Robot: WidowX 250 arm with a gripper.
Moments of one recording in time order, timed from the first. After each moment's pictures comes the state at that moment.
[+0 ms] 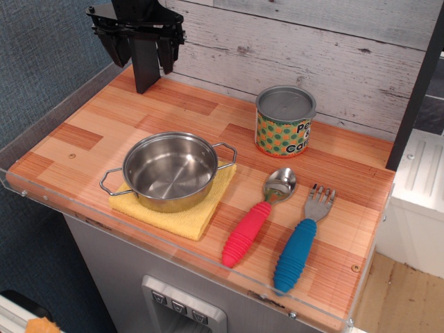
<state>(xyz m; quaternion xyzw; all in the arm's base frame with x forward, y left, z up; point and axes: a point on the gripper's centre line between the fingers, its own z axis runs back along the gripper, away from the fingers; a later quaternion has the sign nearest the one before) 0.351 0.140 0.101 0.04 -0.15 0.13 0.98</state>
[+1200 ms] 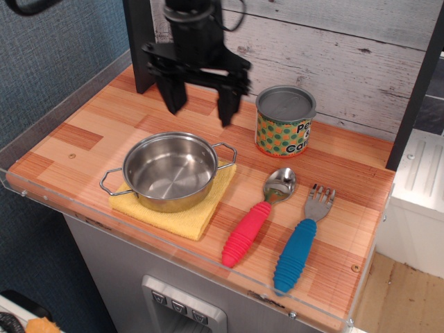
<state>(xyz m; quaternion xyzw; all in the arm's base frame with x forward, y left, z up) 0.303 0.029 0.098 0.00 -0.08 0.04 1.00</state>
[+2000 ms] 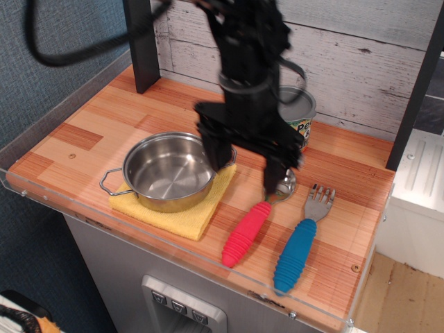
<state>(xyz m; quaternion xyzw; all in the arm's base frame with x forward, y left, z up) 0.277 -0.034 0.065 0.00 -0.07 -0.03 1.00</state>
